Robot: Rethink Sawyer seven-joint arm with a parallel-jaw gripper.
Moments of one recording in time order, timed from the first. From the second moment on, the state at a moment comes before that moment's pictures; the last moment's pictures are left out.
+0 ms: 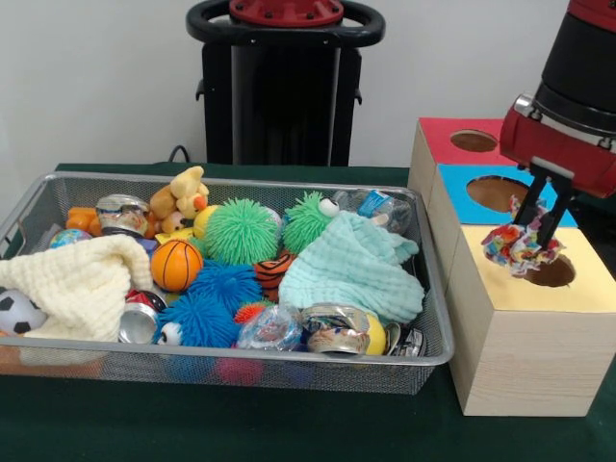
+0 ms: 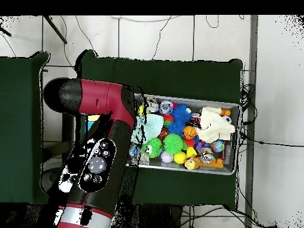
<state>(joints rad) 0.30 -0.32 -0.51 1.10 0.40 0.87 2.27</state>
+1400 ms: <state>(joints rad) 0.35 -0.27 -0.57 1.12 0.40 0.77 2.27</state>
